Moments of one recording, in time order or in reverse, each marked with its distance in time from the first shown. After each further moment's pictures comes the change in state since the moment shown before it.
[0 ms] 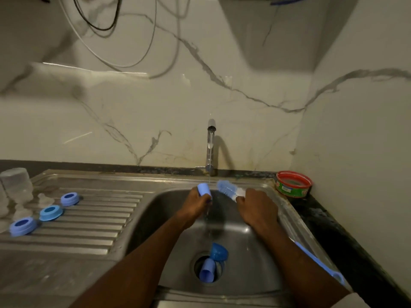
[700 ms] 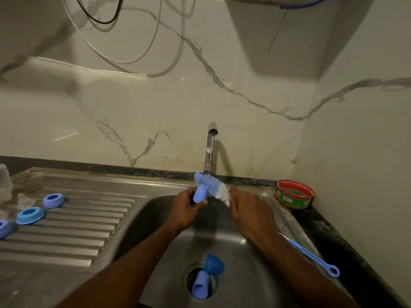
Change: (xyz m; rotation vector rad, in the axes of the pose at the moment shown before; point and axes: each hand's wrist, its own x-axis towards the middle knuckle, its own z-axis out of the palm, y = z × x) left_hand 0.011 -0.009 -0.019 0.413 0.172 0.429; right_hand 0.009 -0.011 0.002 -0.022 0.070 -0.310
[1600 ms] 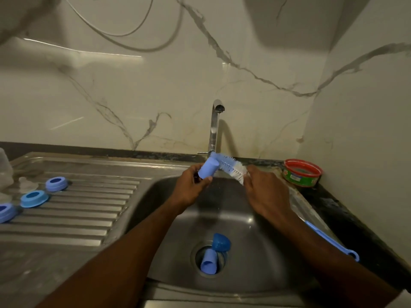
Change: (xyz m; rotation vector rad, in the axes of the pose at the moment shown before) left_hand 0.002 0.007 -0.012 -0.157 -0.091 -0.072; right_hand -0.004 0.003 0.000 -0.037 0.116 0.110
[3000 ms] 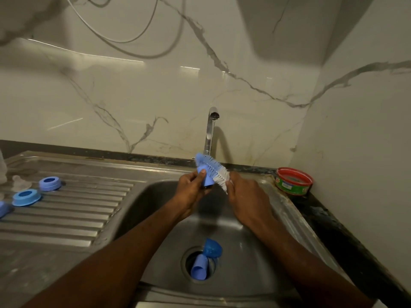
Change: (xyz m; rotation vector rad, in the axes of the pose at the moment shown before) left_hand -0.005 0.030 0.027 -0.798 0.020 -0.282; right_hand -0.006 -0.022 -0.007 0.111 -0.087 -0.009
